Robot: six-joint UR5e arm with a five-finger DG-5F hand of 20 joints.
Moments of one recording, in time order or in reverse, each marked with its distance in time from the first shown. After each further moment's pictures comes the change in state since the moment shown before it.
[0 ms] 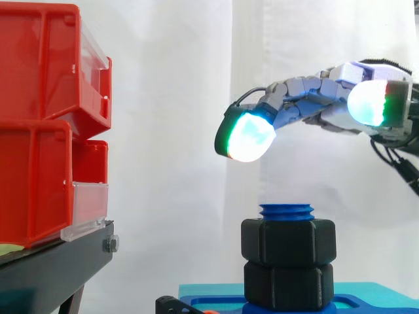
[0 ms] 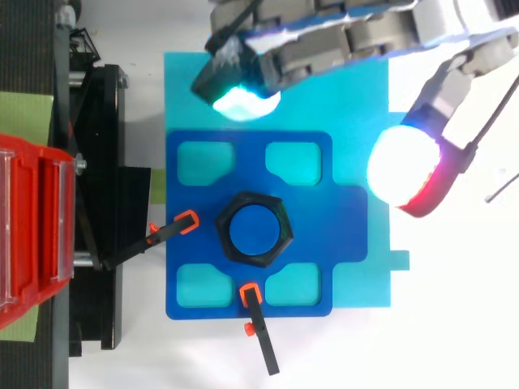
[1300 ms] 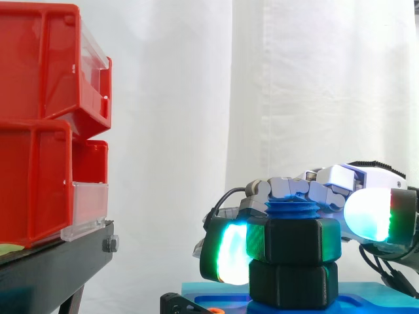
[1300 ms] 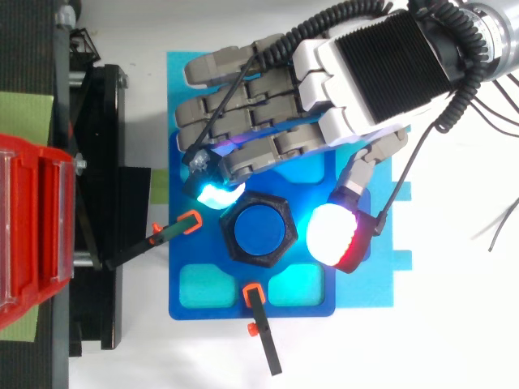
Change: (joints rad) arm 0.069 -0.183 -0.099 0.420 0.044 0.267
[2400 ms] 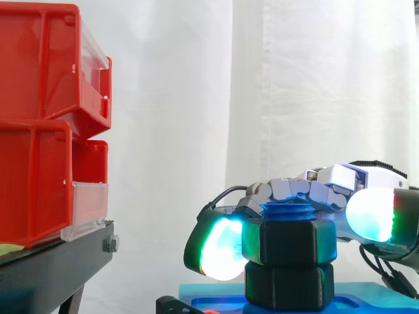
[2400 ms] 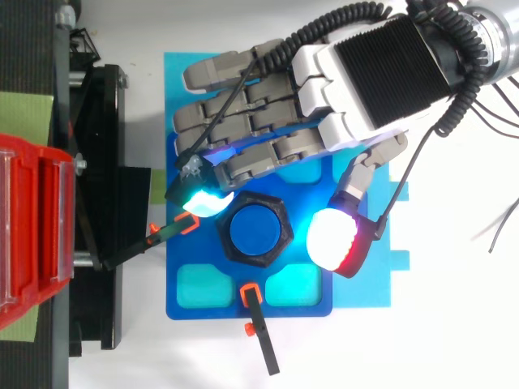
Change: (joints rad) arm 0.005 0.000 0.000 -0.001 0.000 -0.001
